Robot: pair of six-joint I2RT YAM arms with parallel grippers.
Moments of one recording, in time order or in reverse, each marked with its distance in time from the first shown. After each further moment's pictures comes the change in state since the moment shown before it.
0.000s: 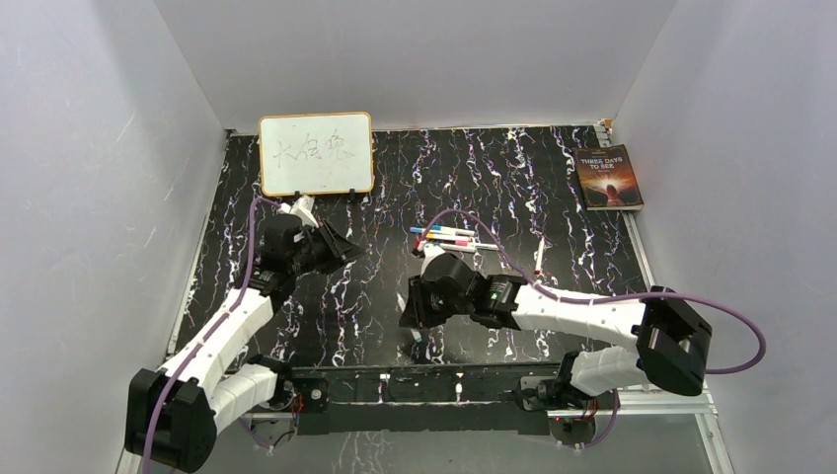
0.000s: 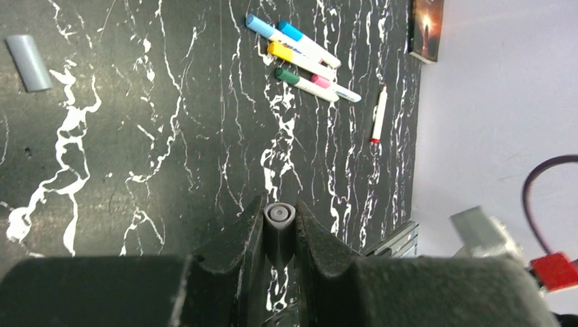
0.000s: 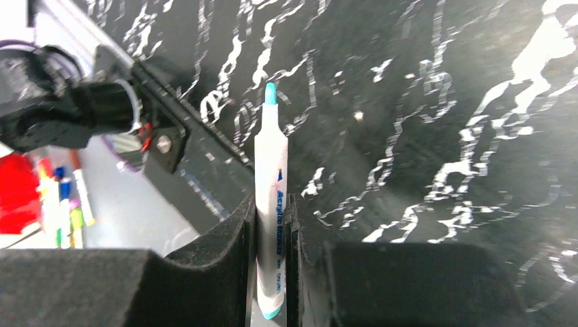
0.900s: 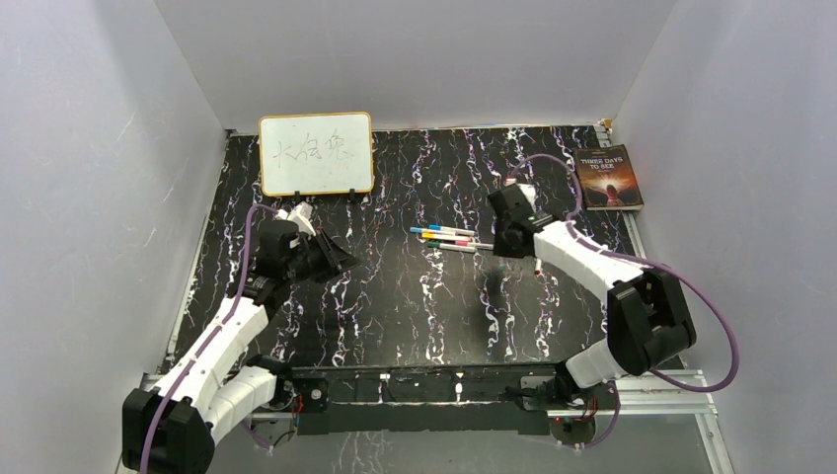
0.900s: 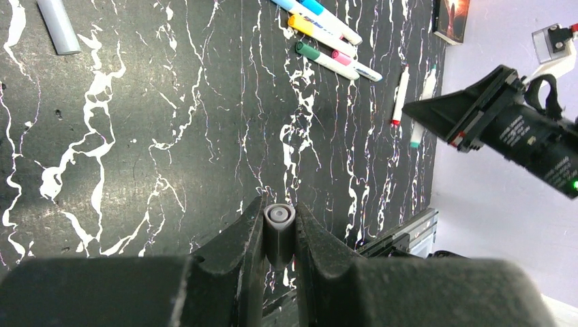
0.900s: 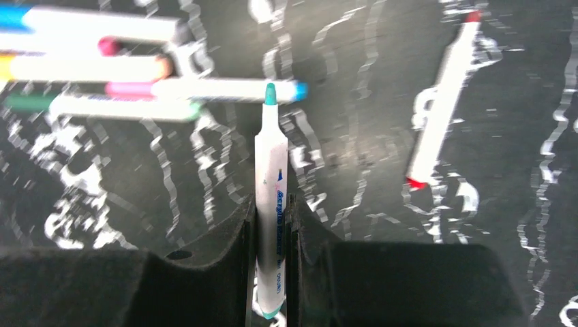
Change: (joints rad) left arm 0.005 -0.092 0.000 -0.168 -0.003 0.068; right arm -0.593 0.152 0.204 -0.423 0.388 -0.277
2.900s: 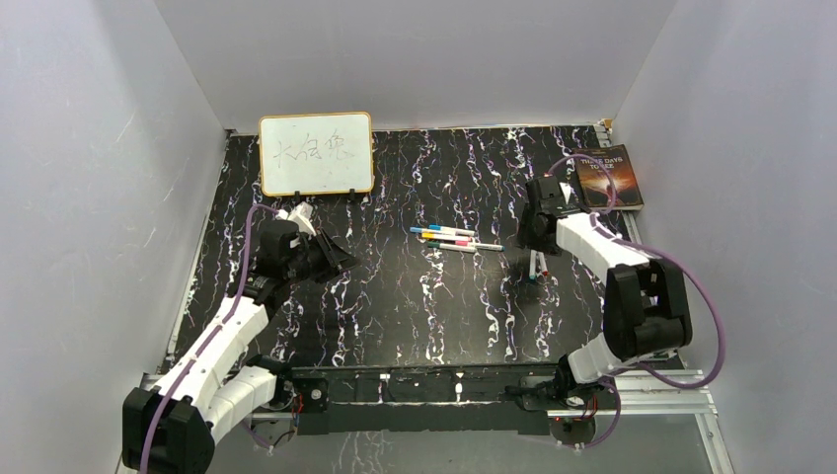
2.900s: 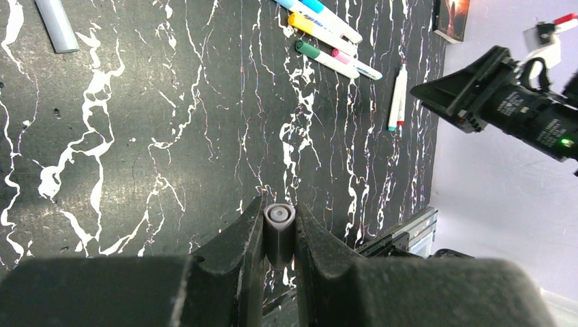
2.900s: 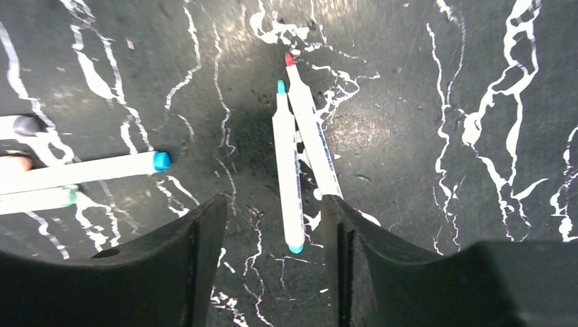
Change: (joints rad) left arm 0.000 -0.001 0.000 -0.002 0.003 -0.001; right arm -0.316 0.080 -0.022 0.039 -0.022 -0.097
